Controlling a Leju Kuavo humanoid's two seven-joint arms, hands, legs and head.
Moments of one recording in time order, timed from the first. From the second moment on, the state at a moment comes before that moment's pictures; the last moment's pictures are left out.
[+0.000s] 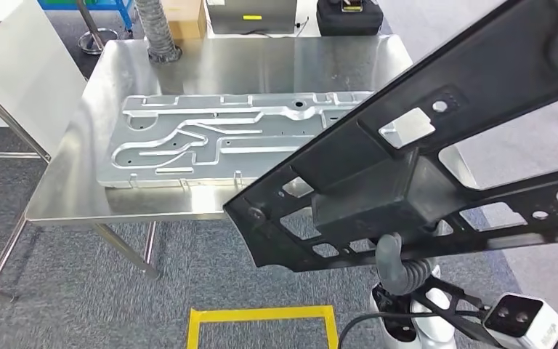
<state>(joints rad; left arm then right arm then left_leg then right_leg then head) -0.10 -0.01 1.19 -0.22 -0.92 0.08 -0.20 -0.10 0.12 0.19 -2.02 -0.14 0.43 -0.70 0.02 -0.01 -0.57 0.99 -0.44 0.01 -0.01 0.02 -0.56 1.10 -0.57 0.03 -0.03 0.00</state>
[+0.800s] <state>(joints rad) -0.10 -0.02 1.20 -0.22 -0.94 0.05 -0.23 -0.69 -0.02 0.13 -1.45 0.97 -0.52 -0.28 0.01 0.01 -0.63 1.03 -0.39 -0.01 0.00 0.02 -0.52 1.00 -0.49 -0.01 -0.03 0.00</state>
